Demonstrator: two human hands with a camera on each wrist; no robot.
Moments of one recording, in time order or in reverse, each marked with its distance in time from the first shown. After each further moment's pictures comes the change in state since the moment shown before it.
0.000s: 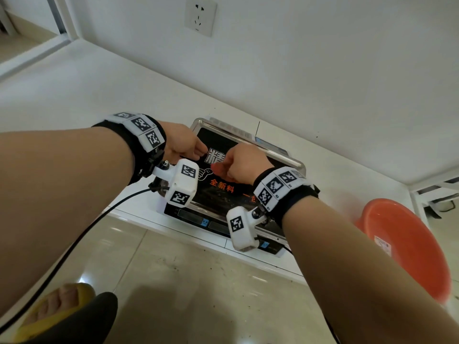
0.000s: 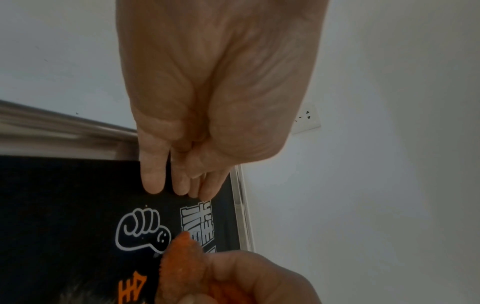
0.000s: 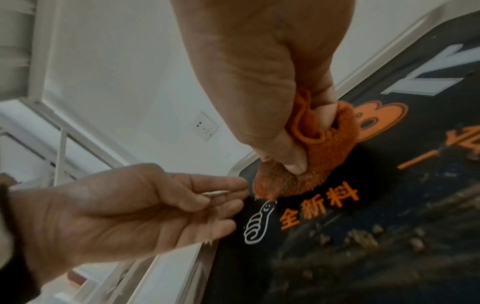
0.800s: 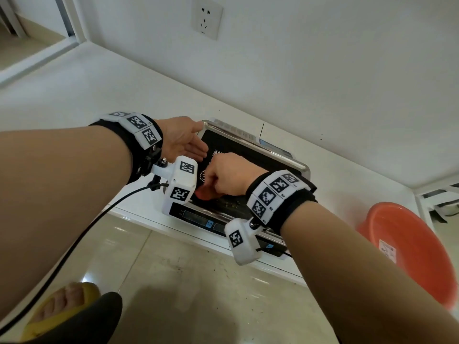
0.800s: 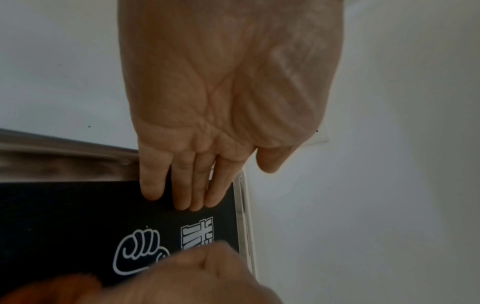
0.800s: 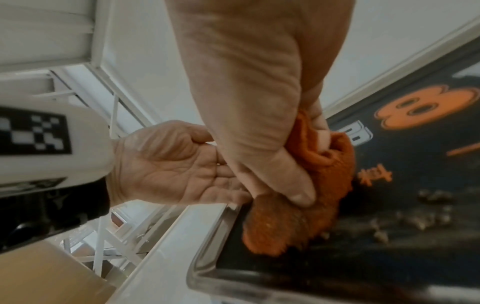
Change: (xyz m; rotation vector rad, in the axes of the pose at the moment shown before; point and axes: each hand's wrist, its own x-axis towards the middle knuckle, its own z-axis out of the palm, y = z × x) left_hand -0.008 -0.001 -0.020 -0.261 -0.093 -0.043; right_hand -0.009 -0.029 0.003 -0.188 -0.200 -0.354
